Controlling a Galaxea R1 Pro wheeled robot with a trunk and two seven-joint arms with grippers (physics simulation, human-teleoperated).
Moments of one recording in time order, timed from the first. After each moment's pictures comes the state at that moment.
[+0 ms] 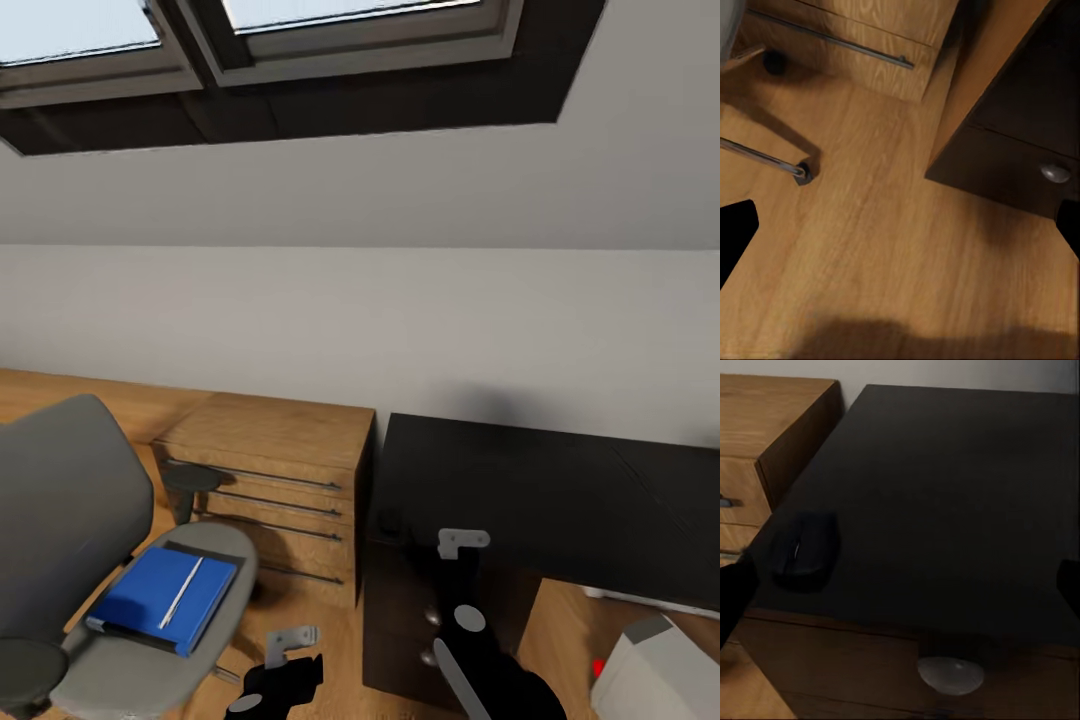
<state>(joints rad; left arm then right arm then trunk) -0.17 0.04 -0.60 -1.10 0.68 0.28 0.55 -0.30 0.01 0.45 -1.18 -0.25 0.14 -0.49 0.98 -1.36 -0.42</state>
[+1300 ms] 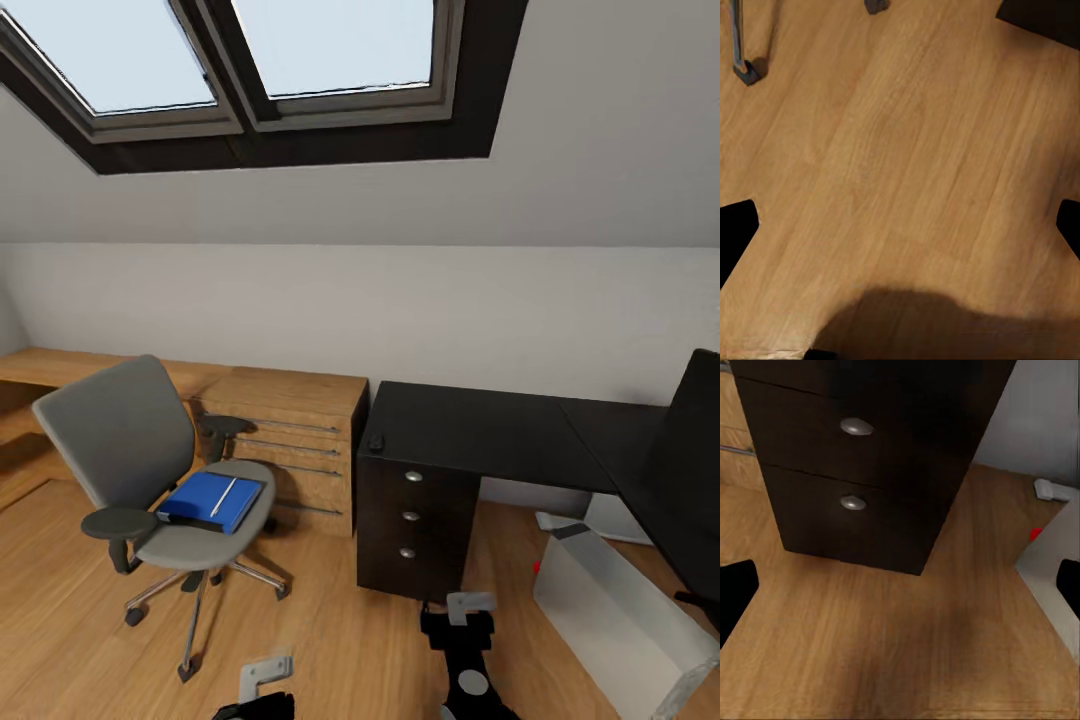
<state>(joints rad) -0.17 0.04 -0.53 -0.91 0.68 0.28 0.54 -0.31 0.02 0.48 -0.77 -0.23 -0.03 -0.49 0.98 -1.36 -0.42</state>
